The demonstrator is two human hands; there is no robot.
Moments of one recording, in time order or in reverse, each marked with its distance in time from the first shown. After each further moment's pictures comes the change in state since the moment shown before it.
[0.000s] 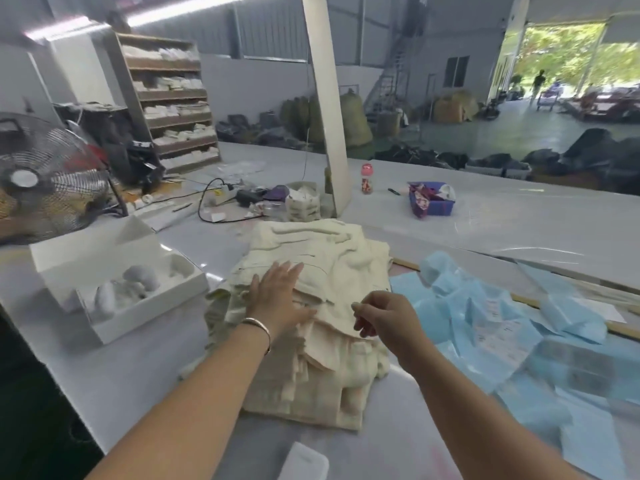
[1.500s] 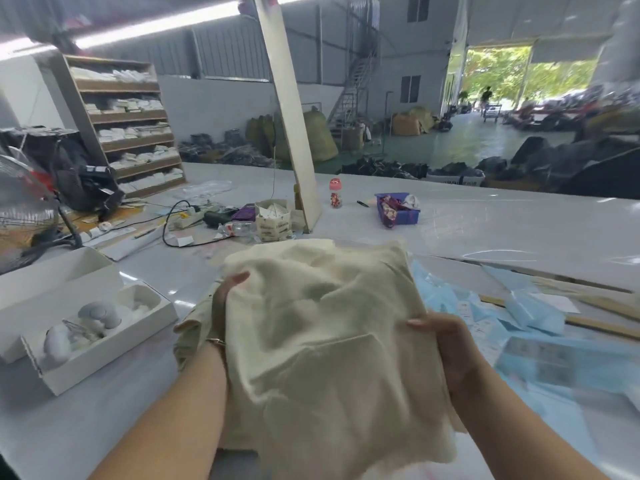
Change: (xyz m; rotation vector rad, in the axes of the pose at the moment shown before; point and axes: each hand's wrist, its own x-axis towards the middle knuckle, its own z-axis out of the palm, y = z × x) left_hand 0.004 0.005 -0.046 -1.907 -0.043 -0.328; right_hand -0.032 -0.010 -0.075 0.927 -0.489 0.062
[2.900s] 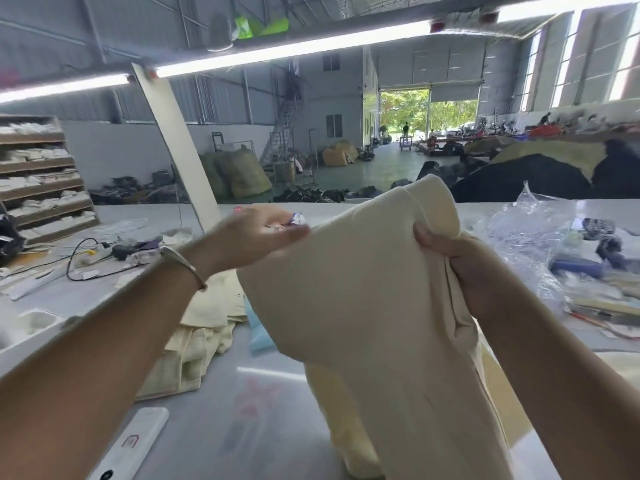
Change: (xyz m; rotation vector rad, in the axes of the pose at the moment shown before) left_hand -0.332 -0.030 0.337 1.524 -0.560 0.674; right_hand -0.416 -0.178 0.031 -0.429 0.550 -0.428
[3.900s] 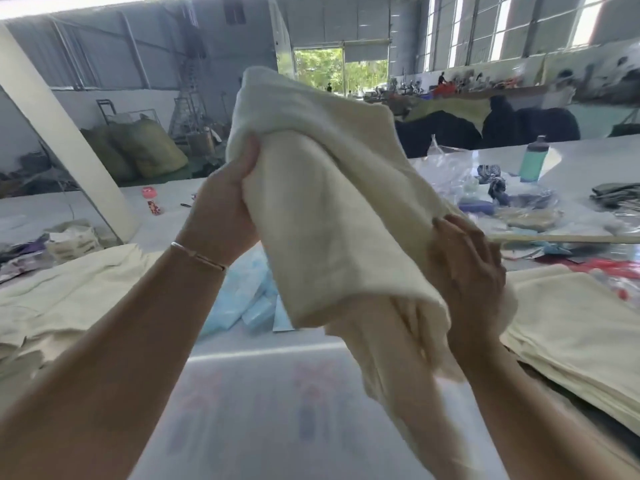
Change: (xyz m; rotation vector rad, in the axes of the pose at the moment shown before) left_hand 0.035 0.069 0.067 -1.656 -0.159 -0.121; right_hand -0.085 0.055 -0.049 -1.229 0.901 -0.605
